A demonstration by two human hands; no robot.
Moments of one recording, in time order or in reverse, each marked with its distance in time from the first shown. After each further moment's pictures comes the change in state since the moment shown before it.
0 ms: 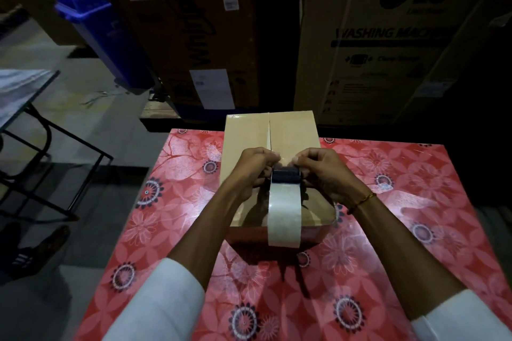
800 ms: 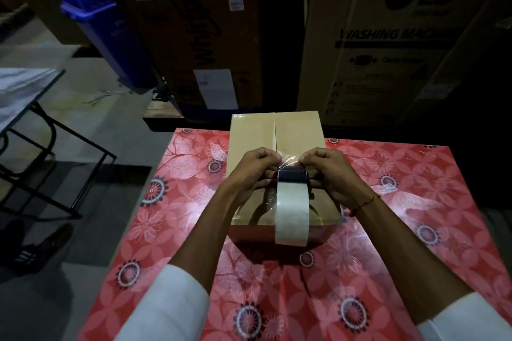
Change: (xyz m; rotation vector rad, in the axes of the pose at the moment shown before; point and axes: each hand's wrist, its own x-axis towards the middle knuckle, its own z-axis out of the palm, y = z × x) left_hand 0.003 -0.014 -0.019 -0.152 -0.174 0.043; right_hand 0.002 0.003 0.005 0.026 0.118 0.013
